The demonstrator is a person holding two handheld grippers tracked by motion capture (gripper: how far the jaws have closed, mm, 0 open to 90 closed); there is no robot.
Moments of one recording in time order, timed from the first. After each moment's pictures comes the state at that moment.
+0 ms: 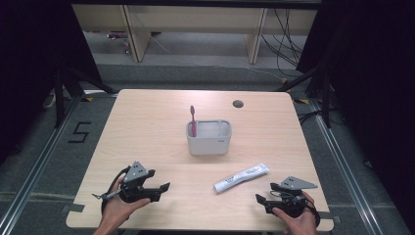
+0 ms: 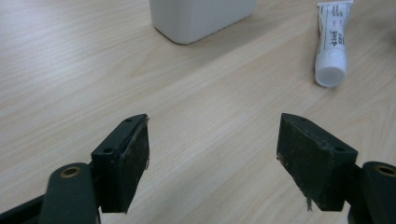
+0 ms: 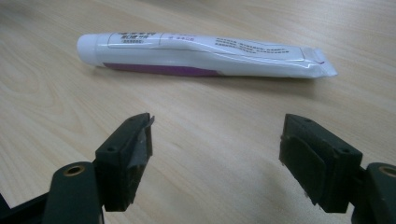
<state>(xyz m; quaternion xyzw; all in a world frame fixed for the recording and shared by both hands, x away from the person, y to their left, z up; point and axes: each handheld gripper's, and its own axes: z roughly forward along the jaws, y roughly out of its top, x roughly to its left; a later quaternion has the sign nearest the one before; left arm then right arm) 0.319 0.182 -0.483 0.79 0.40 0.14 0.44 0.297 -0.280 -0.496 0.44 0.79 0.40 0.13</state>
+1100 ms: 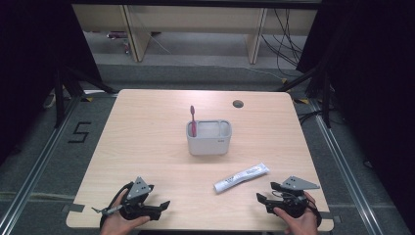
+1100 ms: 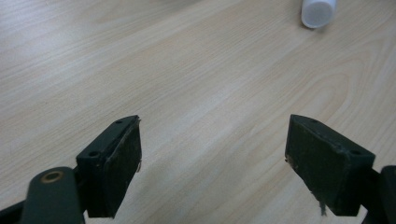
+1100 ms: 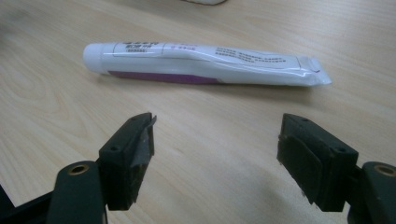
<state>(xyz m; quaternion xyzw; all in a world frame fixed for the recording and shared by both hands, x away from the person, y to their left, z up) 0.289 0.180 -0.504 0.82 0.38 0.13 0.40 0.297 -0.283 -0.492 0.43 0.79 0.41 0.14</state>
